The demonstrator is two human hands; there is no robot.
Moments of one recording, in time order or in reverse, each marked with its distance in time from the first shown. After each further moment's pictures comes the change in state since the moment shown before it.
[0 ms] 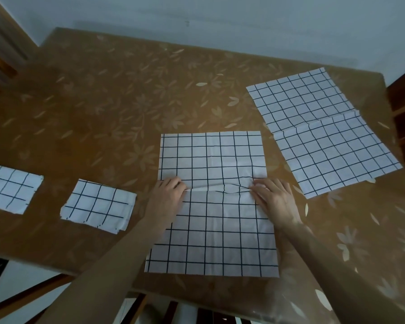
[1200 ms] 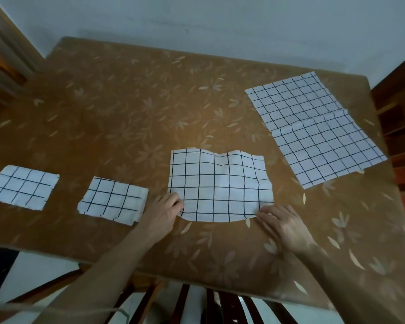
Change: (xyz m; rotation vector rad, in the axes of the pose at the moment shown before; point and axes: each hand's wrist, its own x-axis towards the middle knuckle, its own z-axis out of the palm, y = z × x) left_hand -0.066 -0.016 -0.040 0.072 -0.283 0.121; right_hand -0.072 -0.042 -0.043 -0.026 -0.096 -0.159
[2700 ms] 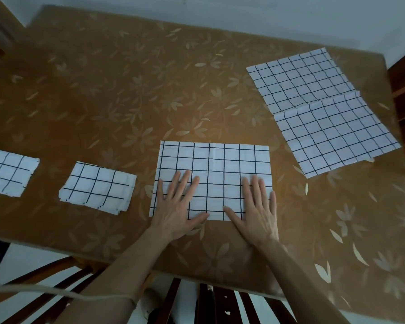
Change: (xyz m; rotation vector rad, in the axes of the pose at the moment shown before) left_hand 0.023 0.050 0.054 -0.075 -0.092 -0.204; right_hand 0.020 -0.054 0.060 0.023 -0.299 0.596
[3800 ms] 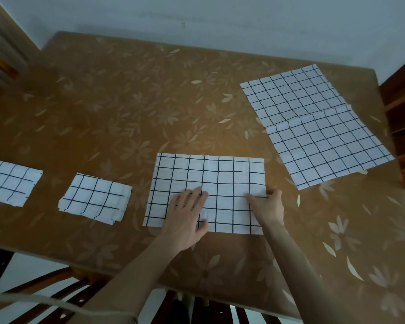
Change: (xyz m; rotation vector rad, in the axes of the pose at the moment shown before) left_hand 0.010 0.047 -0.011 0.094 0.021 0.062; right_hand 0.045 0.010 -0.072 0.831 -0.051 0.732
